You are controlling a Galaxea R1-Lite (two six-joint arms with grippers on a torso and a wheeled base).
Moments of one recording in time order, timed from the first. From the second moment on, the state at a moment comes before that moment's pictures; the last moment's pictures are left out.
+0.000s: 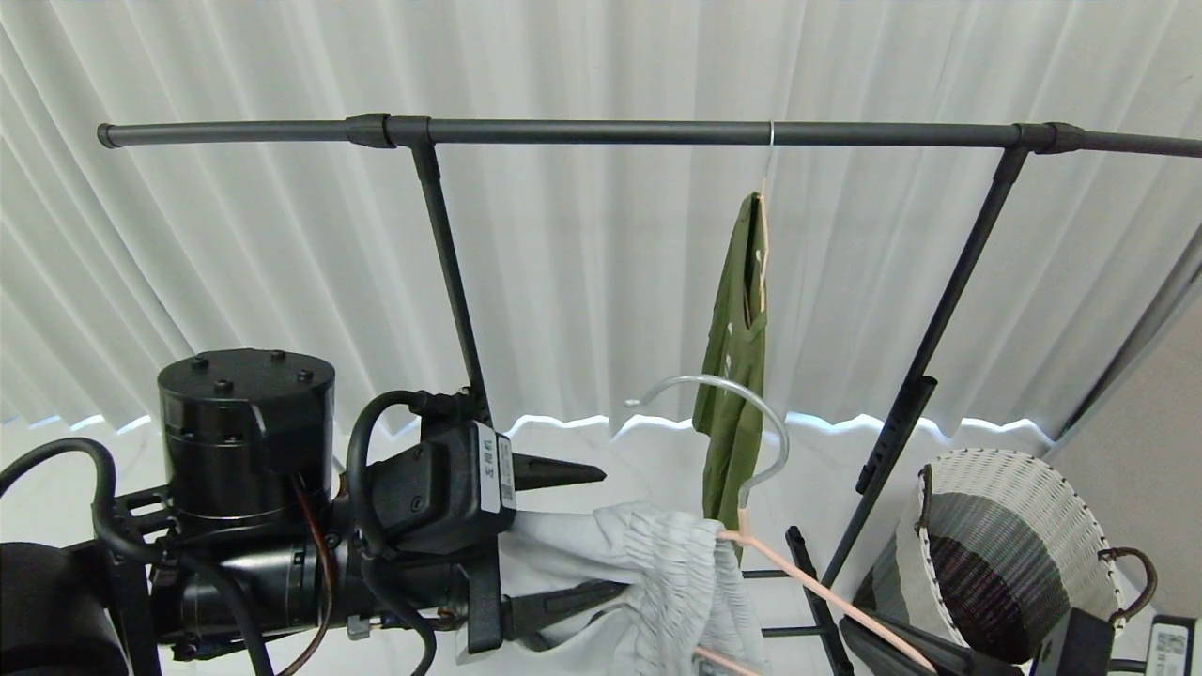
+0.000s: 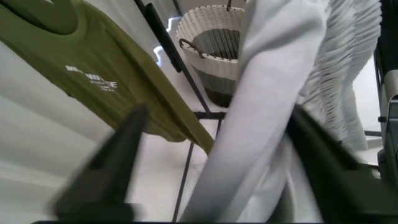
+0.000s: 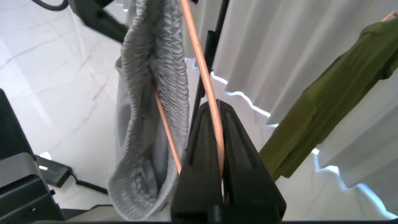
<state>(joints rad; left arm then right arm) -0.59 1.50 -0.57 -0.57 -0.62 0.65 1.32 1.34 -0.13 -1.18 -0.40 -0.15</state>
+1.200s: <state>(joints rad) -0.48 1.56 -0.64 -0.58 -0.61 0.65 1.15 1.44 -0.23 -1.19 -0.36 -0.10</state>
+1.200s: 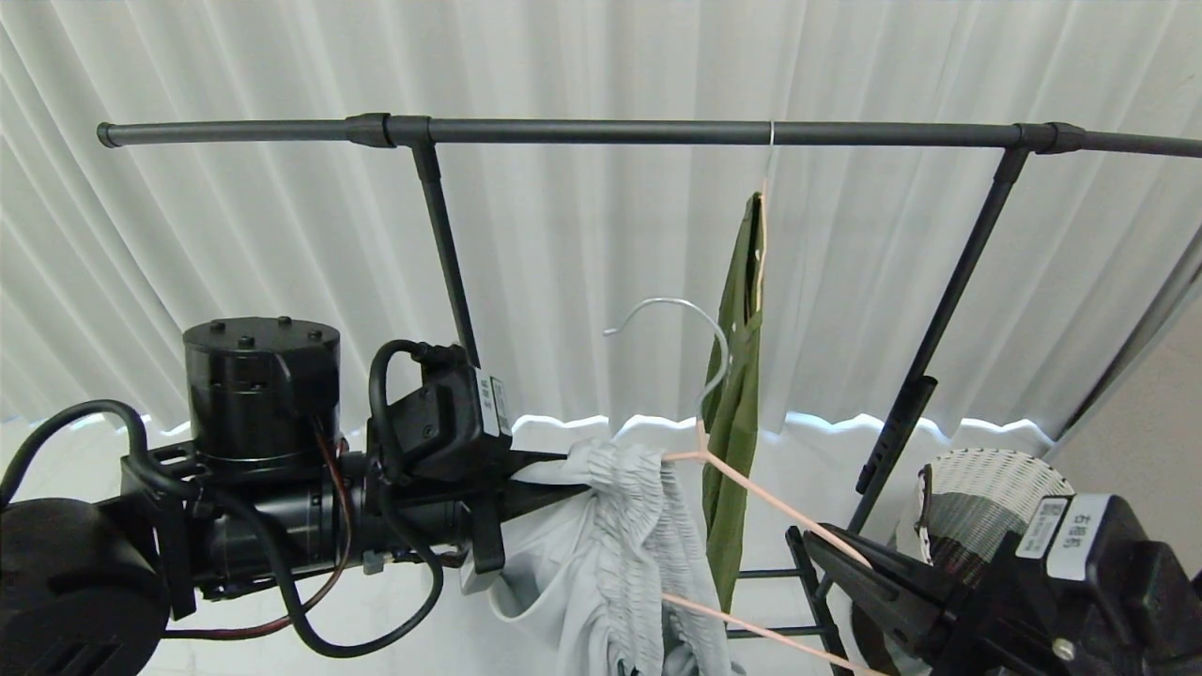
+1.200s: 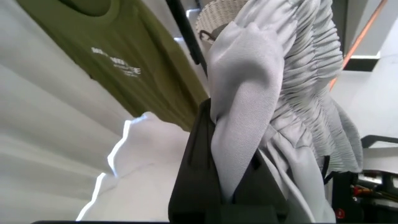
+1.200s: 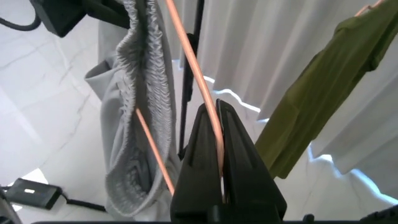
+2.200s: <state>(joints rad) -0.42 1.58 -0.66 -0.59 -0.57 0.76 0.97 1.43 -0.25 -1.18 -0.29 -0.12</state>
